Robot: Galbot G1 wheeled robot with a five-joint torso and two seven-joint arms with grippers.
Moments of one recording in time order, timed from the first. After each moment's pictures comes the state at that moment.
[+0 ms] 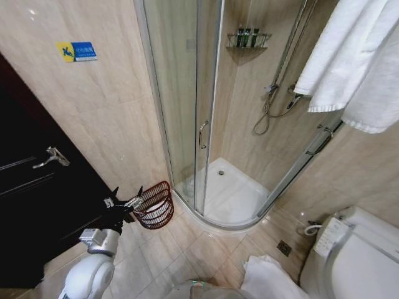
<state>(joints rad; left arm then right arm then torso) 1.76 -1.25 -0.75 -2.26 -0.43 0.00 -0.07 -1.41 0.61 1.42 2.39 0.95 0.08 0.15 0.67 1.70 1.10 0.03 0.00</state>
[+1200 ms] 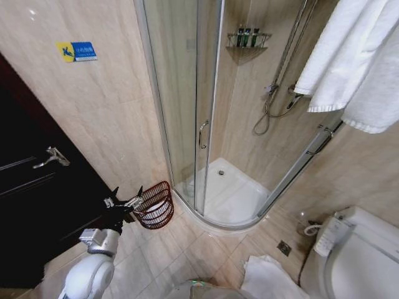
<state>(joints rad) 1.76 -1.25 -0.75 -2.26 -0.43 0.00 -0.07 -0.85 0.21 1.21 1.92 1.27 -0.06 0.12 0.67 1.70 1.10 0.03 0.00</state>
